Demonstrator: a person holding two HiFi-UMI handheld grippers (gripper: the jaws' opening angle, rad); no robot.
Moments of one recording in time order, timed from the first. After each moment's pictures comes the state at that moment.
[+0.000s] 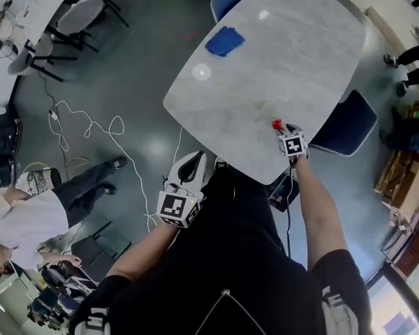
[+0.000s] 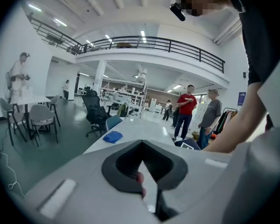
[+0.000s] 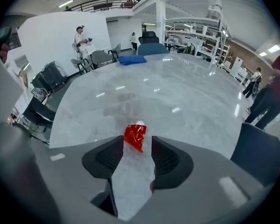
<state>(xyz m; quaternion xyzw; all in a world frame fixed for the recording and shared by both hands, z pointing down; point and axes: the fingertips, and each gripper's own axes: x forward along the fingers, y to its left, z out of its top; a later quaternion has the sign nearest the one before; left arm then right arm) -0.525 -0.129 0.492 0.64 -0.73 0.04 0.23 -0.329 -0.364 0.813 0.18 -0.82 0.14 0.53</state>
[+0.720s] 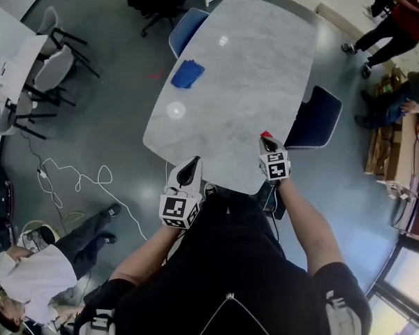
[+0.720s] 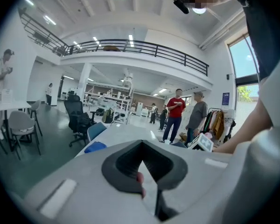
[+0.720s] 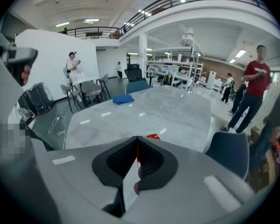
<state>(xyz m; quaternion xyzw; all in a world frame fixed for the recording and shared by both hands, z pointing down) -0.517 -0.180 0.474 0.72 -0.67 0.03 0.19 -0.336 -0.345 0.666 0.31 -0.86 0.12 0.38</state>
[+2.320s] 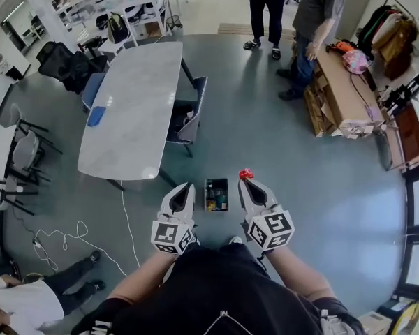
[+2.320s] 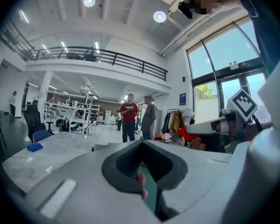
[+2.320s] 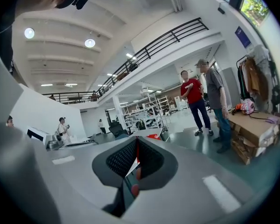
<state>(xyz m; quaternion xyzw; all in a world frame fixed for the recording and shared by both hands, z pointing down) 0.035 -0.029 0.380 0.83 -0.54 0.03 0.09 0.181 -0.044 0.372 0.45 -0.87 0.19 0.03</state>
